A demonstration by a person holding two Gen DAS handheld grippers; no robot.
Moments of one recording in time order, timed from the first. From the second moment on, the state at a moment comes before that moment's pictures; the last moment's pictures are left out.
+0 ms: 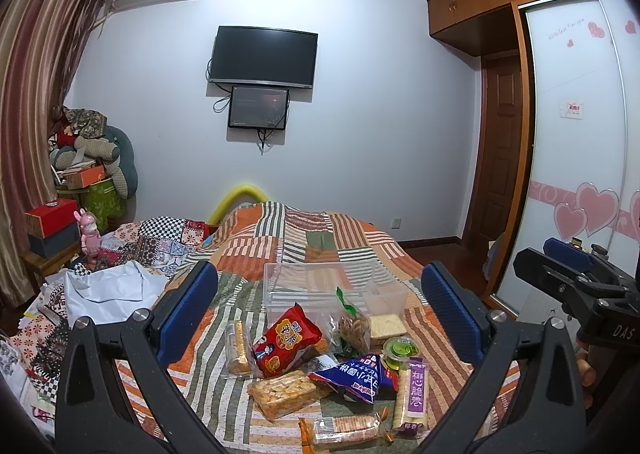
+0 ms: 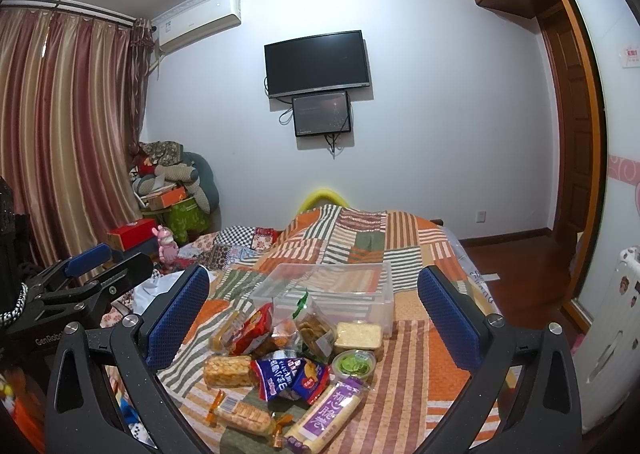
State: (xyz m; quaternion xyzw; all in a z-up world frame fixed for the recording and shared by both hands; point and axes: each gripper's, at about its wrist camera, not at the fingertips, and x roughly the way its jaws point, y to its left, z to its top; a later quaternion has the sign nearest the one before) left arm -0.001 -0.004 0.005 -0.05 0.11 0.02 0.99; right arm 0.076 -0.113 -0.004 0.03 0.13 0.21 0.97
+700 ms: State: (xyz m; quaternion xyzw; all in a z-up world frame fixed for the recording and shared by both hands) left arm 0.001 -0.010 -0.002 -0.03 0.12 0.00 0.99; right arm 0.084 -0.113 -0.011 0.03 0.15 0.21 0.97
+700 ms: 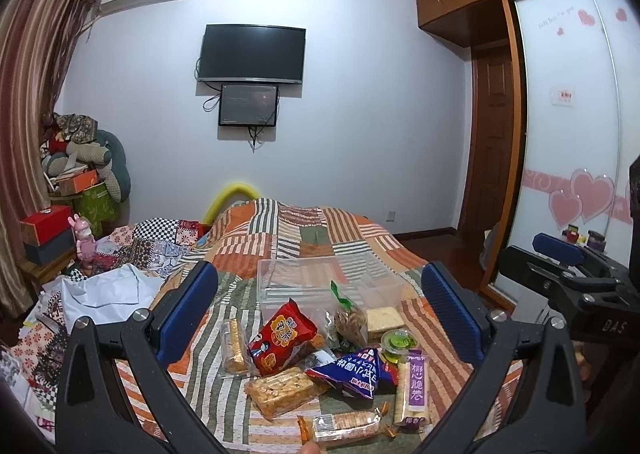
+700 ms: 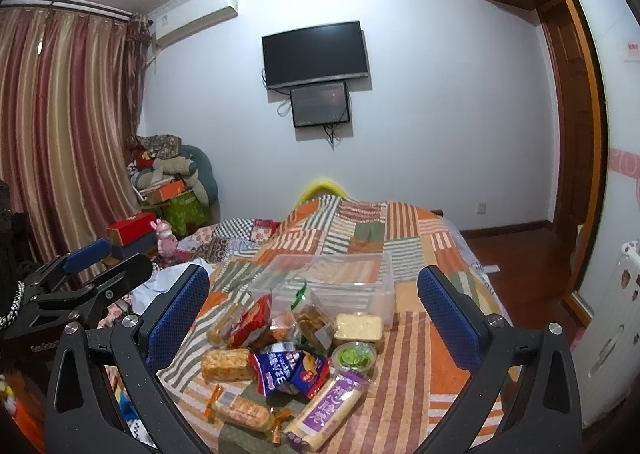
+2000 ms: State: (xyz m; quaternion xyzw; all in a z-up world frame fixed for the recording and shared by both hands) left arm 0.049 -0.015 -0.169 0.00 0.42 -0.08 0.90; right arm 0.128 -0.103 -0.136 0.01 0.40 0.23 0.89
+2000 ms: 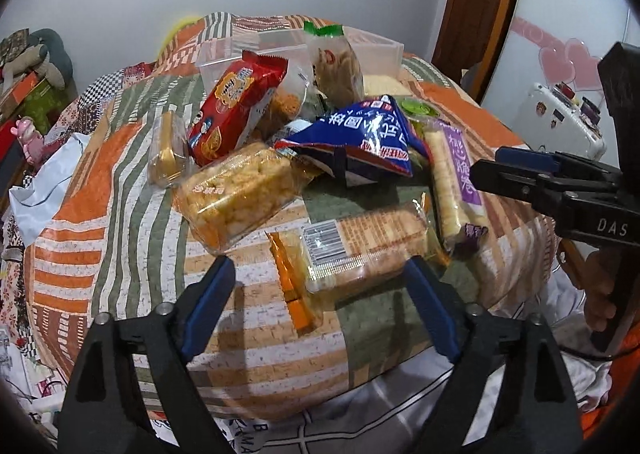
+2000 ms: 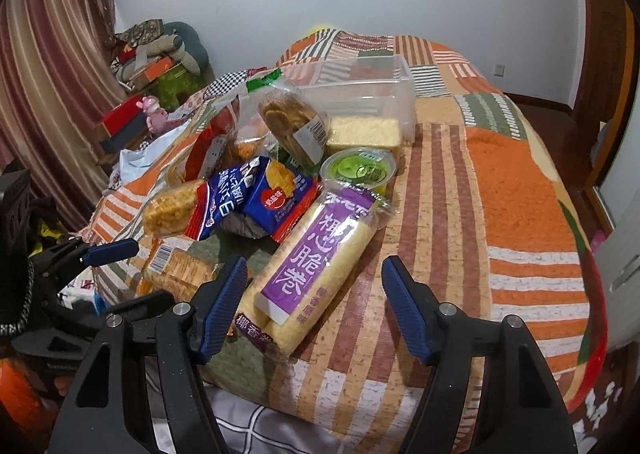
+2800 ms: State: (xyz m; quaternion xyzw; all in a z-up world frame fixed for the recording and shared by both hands) left arm 0.091 -0.028 -0.174 -0.01 0.43 -0.09 0.90; right arm 0.142 -0.137 -0.148 0.01 0.42 0.18 0.89
